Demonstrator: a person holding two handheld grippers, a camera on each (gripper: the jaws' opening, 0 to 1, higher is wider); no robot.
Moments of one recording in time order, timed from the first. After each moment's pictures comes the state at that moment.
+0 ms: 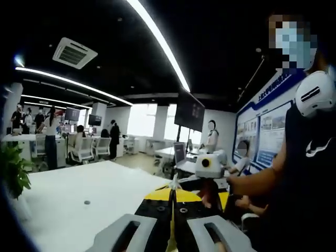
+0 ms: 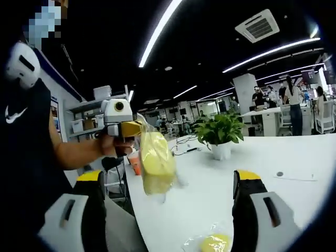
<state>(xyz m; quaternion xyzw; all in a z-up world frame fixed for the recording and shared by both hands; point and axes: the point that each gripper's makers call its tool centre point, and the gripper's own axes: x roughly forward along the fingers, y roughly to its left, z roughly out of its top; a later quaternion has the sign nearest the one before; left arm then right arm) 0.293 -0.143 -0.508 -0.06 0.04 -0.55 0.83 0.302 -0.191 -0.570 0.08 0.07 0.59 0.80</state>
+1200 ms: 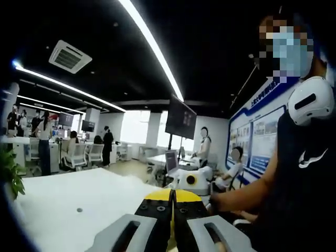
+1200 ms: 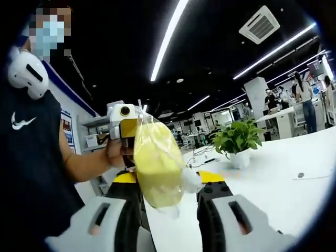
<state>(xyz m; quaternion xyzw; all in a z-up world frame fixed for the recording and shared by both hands) 0.274 -0.157 -0.483 -0.07 0.02 -0.58 0.81 0.287 -0.166 -0.556 0.15 0.03 0.62 0.77</state>
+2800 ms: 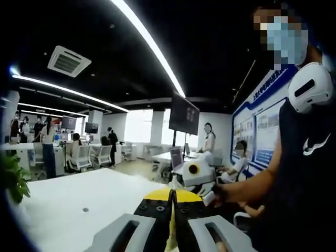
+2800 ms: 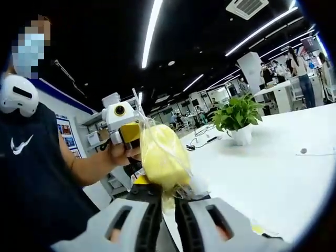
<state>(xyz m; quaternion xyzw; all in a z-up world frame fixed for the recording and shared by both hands) 0.279 -0.151 -0.500 -0.05 0.02 -0.56 0.83 0.281 -0.163 -0.569 0.16 0.14 0.62 0.75</state>
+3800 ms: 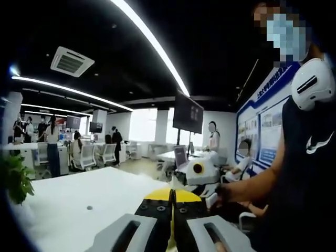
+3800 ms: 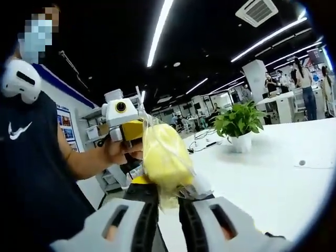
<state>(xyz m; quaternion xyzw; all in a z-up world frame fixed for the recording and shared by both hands) 0.276 -0.145 -0.500 -0.04 0.01 -0.54 0.84 0.279 -0.156 -0.565 0.11 0.08 0.63 0.77</state>
